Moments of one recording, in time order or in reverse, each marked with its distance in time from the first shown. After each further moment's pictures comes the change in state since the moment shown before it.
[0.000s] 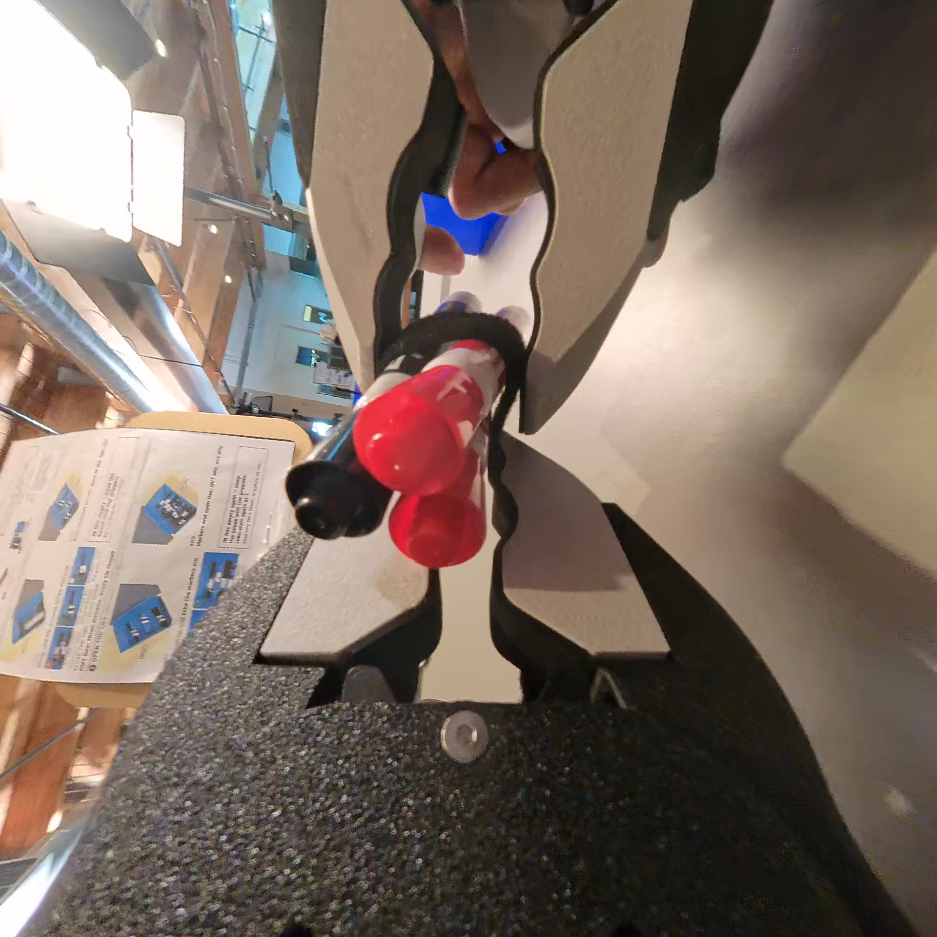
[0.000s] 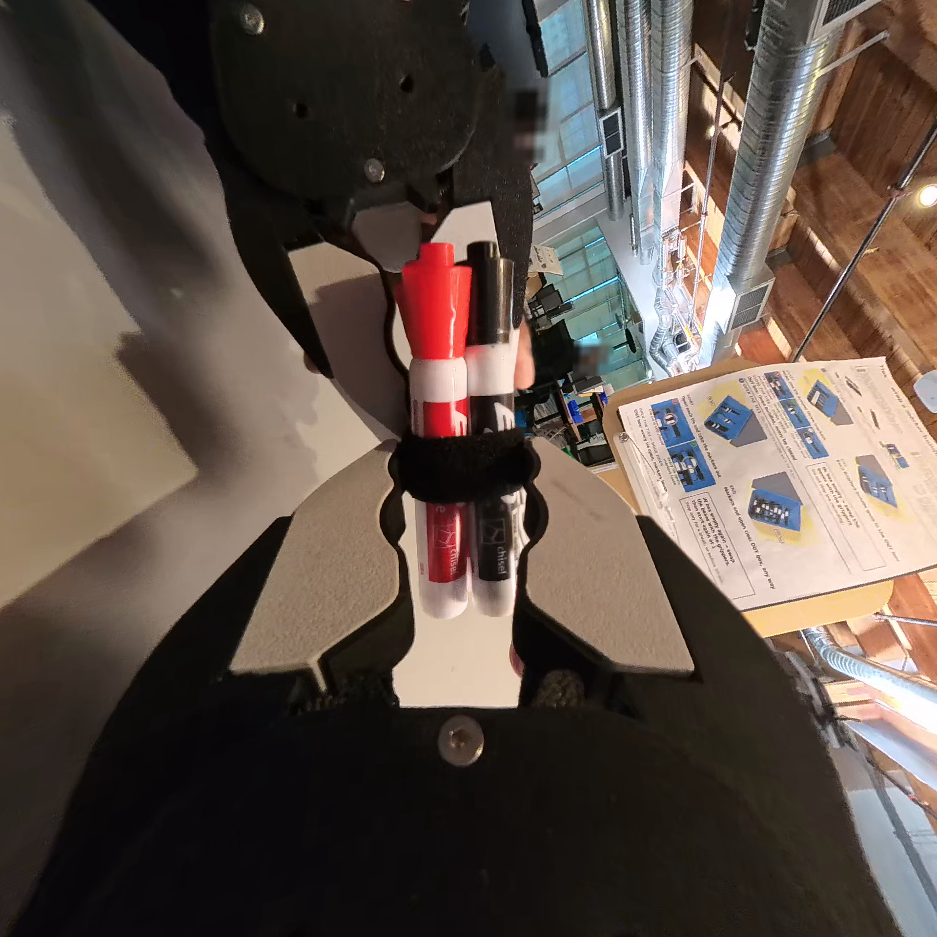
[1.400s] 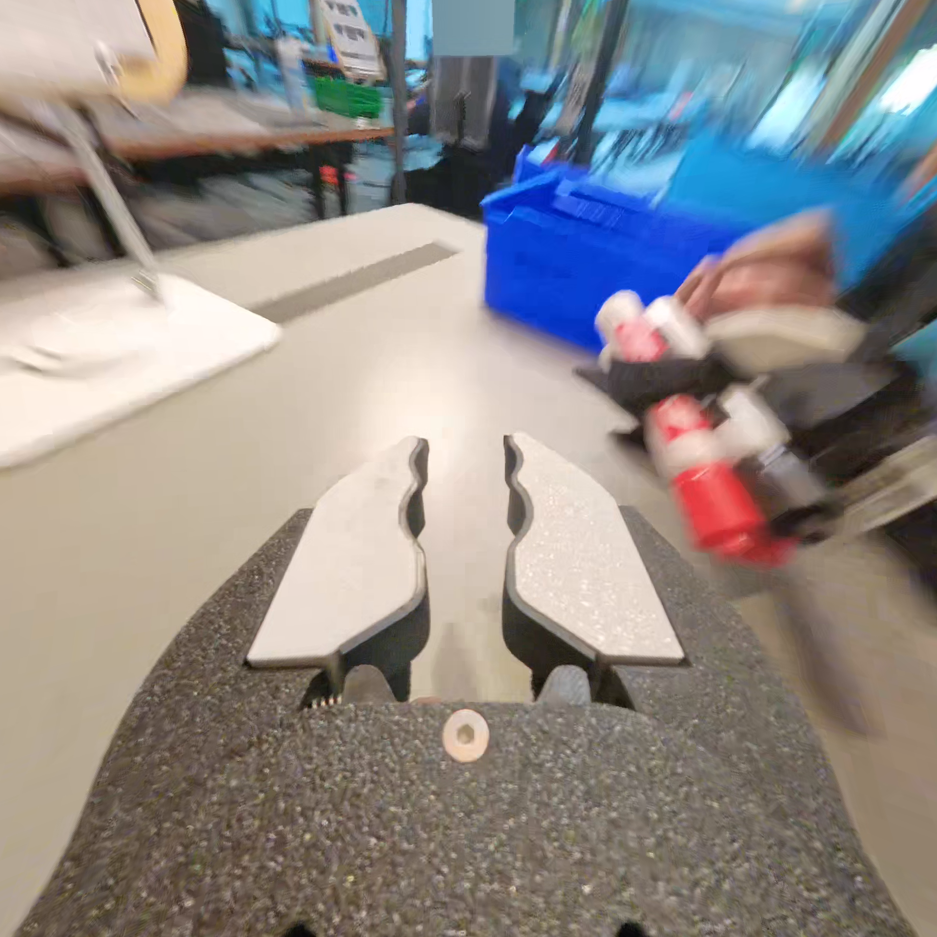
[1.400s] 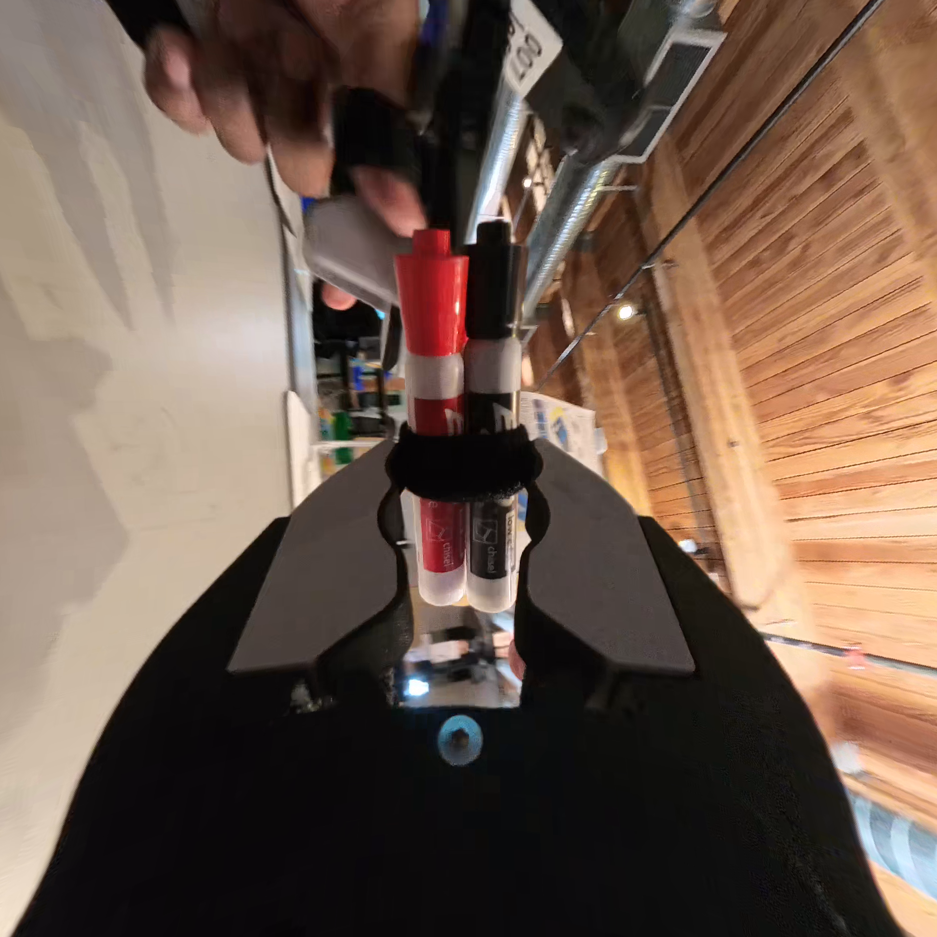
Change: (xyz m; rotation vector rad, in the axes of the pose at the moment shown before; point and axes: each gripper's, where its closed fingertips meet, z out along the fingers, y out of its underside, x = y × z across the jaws) left arm -0.044 0.040 -0.006 0.093 0.195 -1.391; right arm 0.038 0.001 -0.011 -0.080 0.368 -0.521
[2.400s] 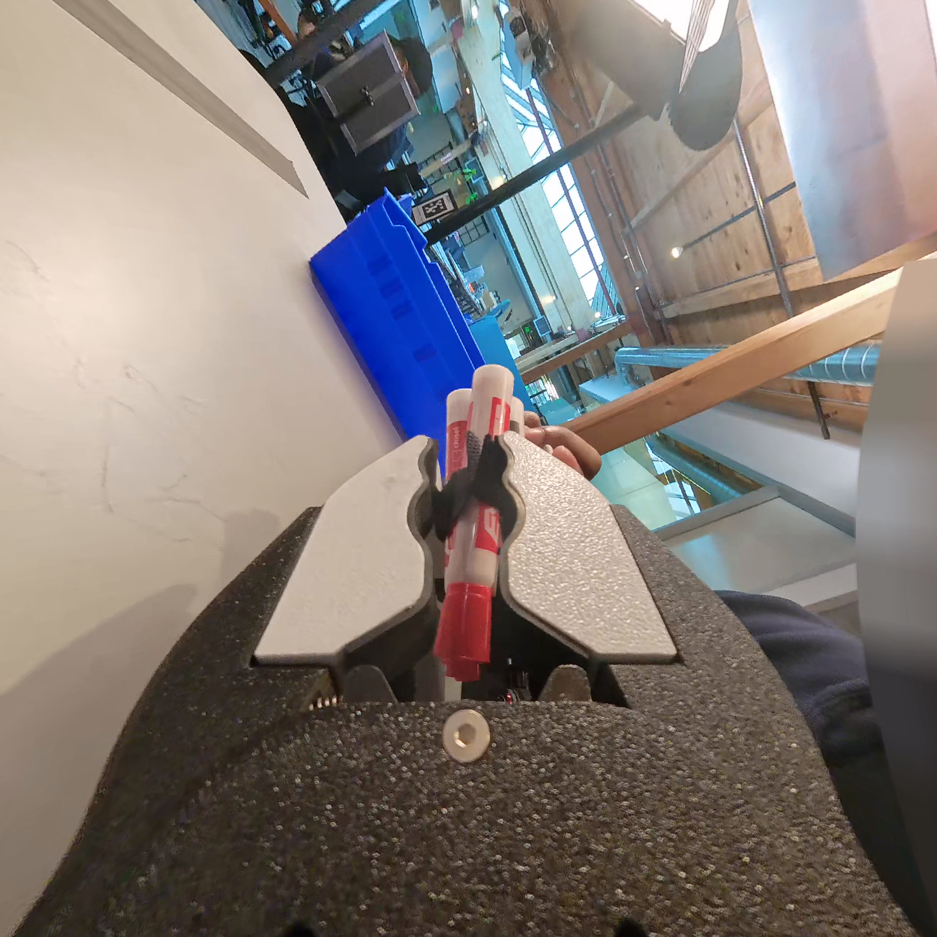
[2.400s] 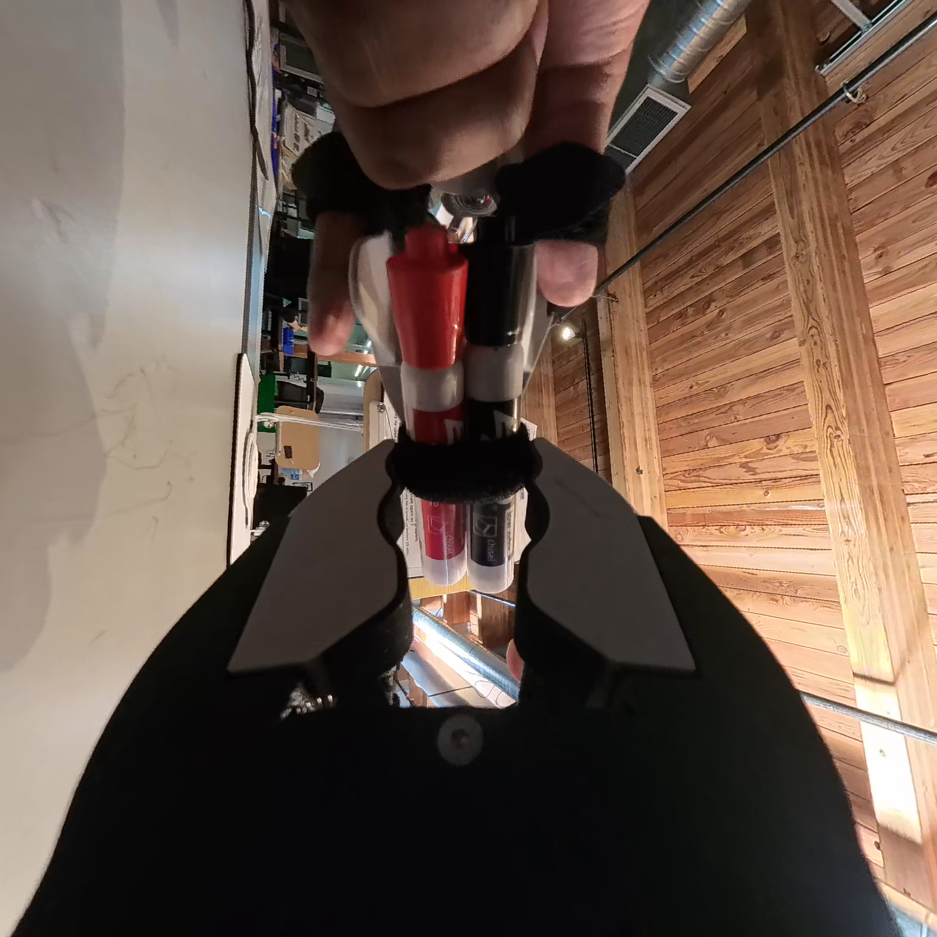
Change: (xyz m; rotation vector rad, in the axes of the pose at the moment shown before) left arm 0.047 -0.005 0.016 0.111 0.337 -0.894; right arm -0.012 -0.019 0.016 -0.020 0.064 -0.227
